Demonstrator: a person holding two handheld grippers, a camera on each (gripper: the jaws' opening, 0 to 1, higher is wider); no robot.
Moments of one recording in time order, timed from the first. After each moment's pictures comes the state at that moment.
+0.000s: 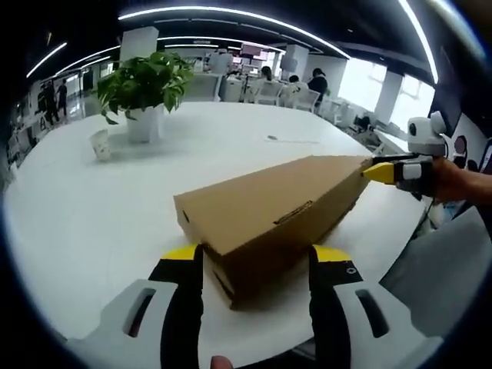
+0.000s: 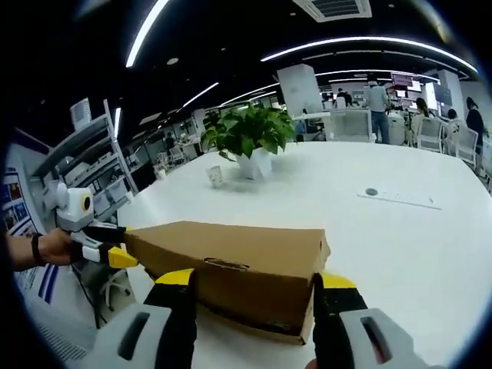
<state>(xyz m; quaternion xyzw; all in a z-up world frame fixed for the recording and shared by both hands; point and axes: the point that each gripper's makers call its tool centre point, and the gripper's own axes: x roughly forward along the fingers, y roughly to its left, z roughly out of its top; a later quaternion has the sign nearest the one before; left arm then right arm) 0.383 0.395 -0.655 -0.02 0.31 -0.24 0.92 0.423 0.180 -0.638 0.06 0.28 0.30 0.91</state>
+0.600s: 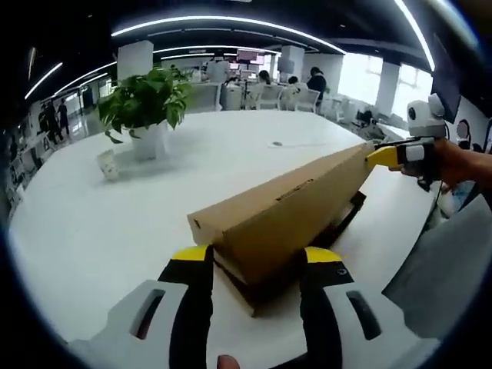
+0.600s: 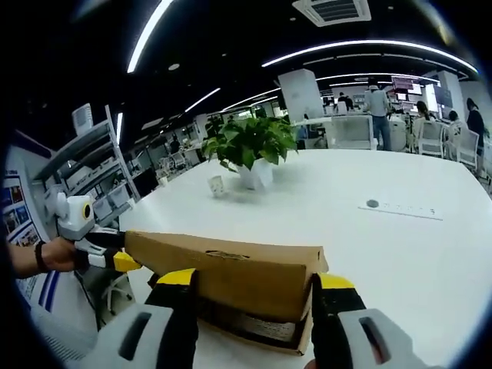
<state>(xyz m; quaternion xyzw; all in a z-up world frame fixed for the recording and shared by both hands) 0.395 0.405 -0.638 0.03 0.29 -0.23 0.93 0.439 0.181 -0.618 0.06 0.27 0.30 0.91</state>
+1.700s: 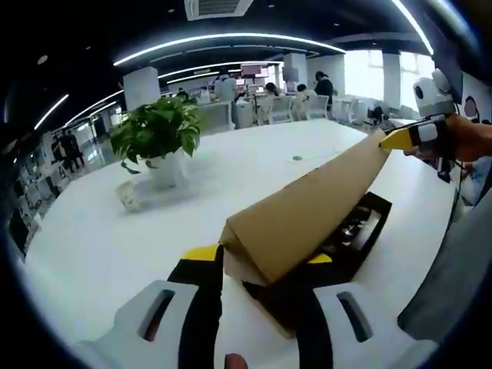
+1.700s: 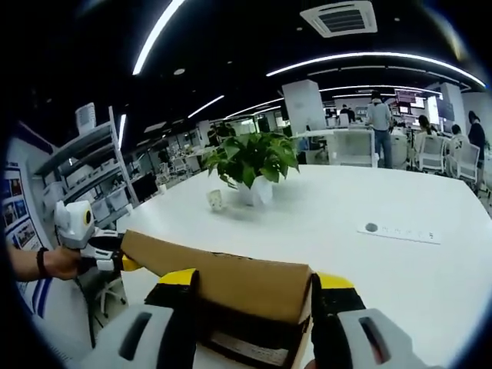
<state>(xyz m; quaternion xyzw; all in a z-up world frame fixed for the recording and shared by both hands) 0.427 0.417 -0.614 0.08 0.23 -0.19 0.95 0.462 0.188 -0.584 0.05 0.23 0.30 0.92</state>
